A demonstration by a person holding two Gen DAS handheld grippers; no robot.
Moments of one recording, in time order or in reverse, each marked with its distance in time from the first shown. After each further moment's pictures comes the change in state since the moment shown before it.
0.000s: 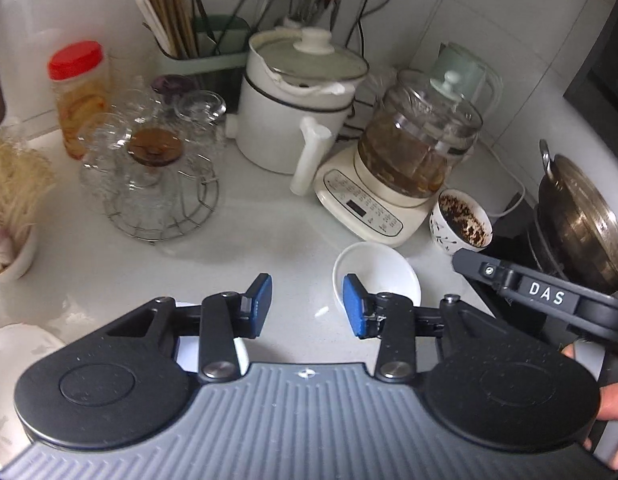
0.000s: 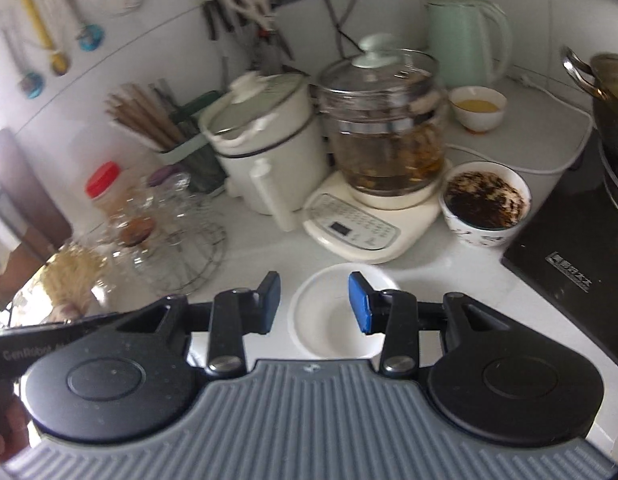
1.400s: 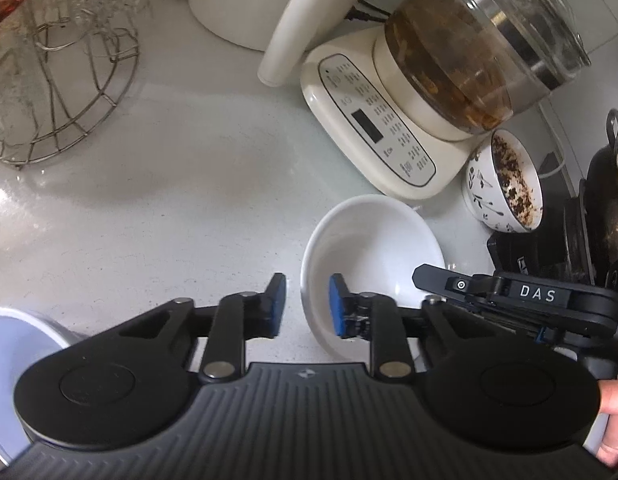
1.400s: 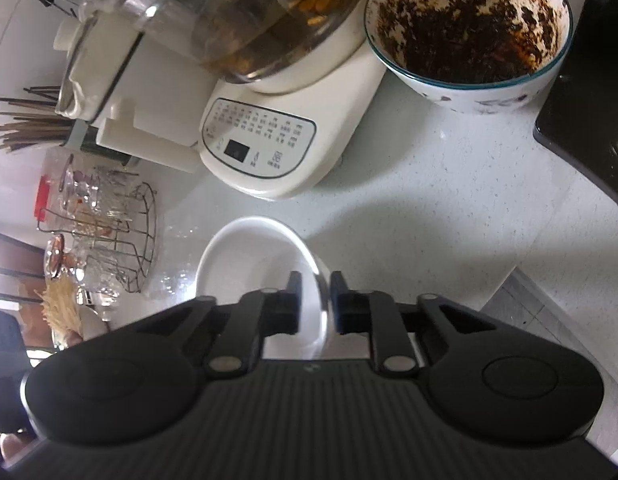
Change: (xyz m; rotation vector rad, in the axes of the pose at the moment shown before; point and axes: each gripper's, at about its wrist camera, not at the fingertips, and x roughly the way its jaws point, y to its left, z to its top) left arm 0.187 -0.012 0.018 -0.147 0.350 -0.063; right arm 0.156 -0.111 -0.001 0.353 0.443 0.156
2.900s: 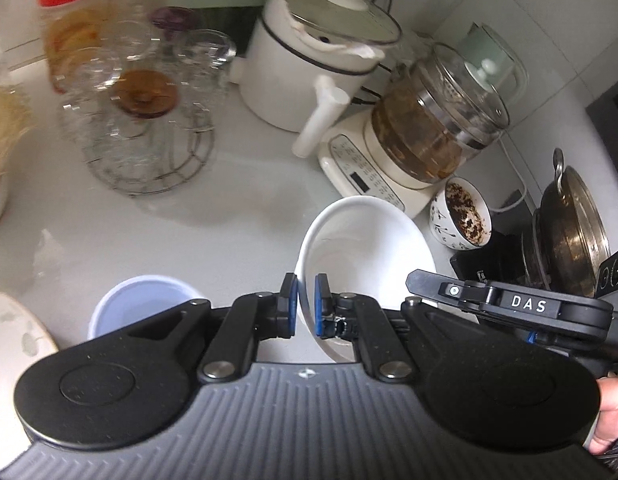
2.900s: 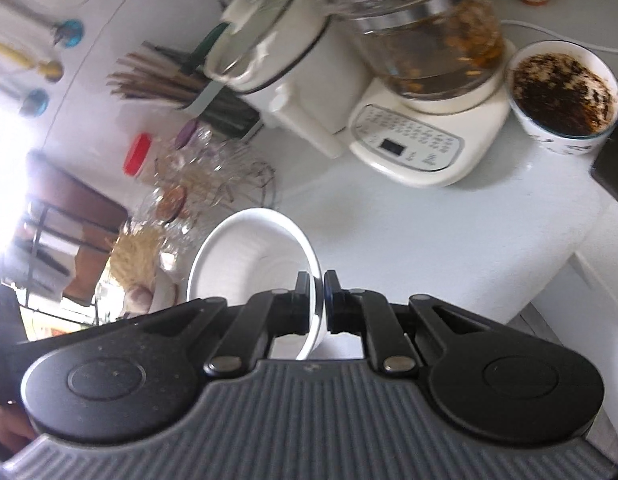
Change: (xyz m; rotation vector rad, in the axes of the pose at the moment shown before) left arm -0.156 0.030 -0.044 -0.012 -0.183 -0.010; right arm -0.067 0.097 -0.054 -0.224 -0.060 0.125
